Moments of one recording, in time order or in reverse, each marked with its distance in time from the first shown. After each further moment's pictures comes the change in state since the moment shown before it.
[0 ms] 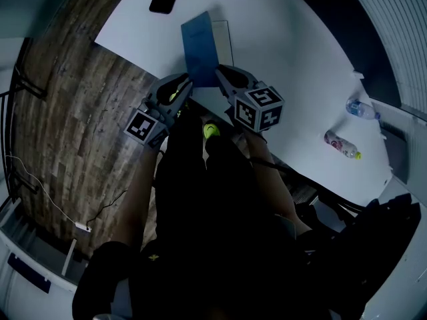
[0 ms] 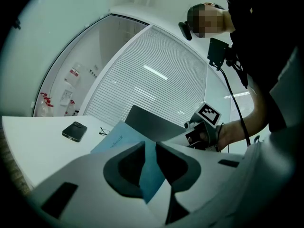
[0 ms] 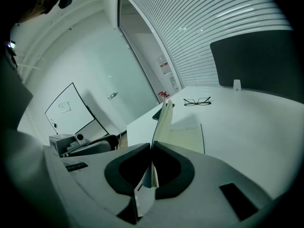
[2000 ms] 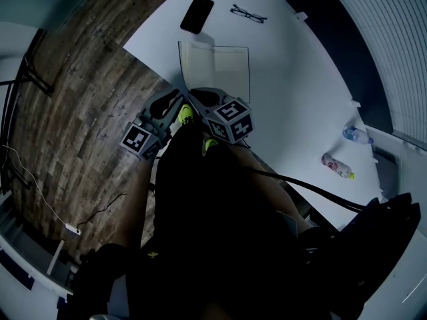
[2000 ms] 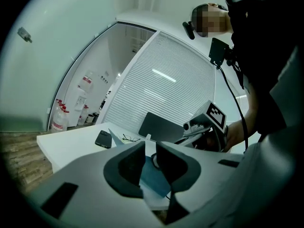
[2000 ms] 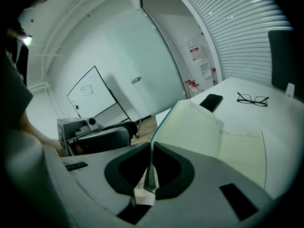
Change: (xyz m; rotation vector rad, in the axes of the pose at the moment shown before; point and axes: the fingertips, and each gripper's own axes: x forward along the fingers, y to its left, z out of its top) left arm -0.078 0.055 0.028 -0.019 -0.024 0.119; right arm 0.085 0.122 -0.016 -0.183 0.170 0.238
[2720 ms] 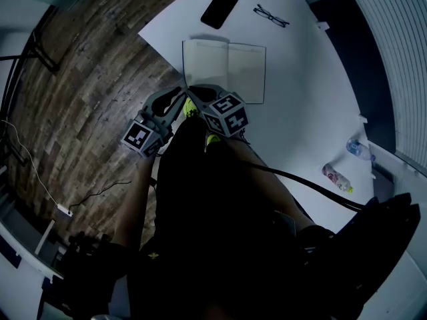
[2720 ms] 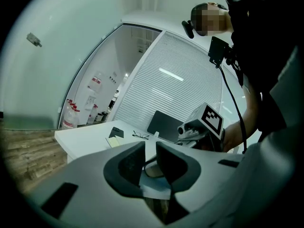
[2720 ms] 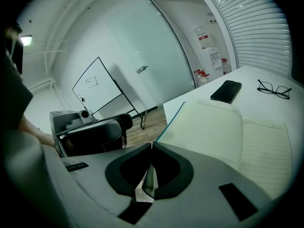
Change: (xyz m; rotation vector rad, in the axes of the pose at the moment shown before) left arm -0.028 0.022 -0.014 -0.028 0.007 0.097; right arm 0.052 0.014 -0.024 -0.029 0.112 0.082
